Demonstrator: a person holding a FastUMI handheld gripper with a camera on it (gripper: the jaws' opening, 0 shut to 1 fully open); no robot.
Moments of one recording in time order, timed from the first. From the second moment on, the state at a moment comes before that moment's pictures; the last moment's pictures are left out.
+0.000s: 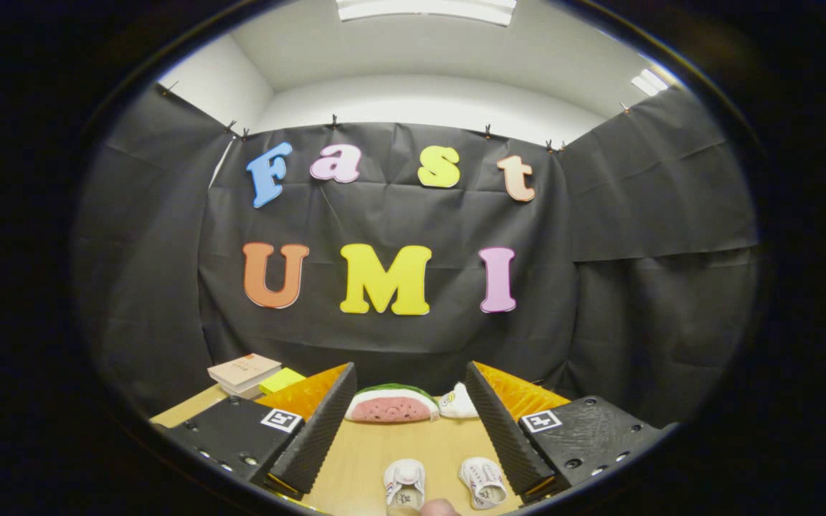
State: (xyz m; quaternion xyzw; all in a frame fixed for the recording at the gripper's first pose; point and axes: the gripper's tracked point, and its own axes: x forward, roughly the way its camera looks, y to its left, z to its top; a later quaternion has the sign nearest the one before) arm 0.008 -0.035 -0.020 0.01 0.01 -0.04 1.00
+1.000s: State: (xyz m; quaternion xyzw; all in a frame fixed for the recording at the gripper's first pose) arm 0.046 0.102 -0.153 0.08 0.15 0.10 0.98
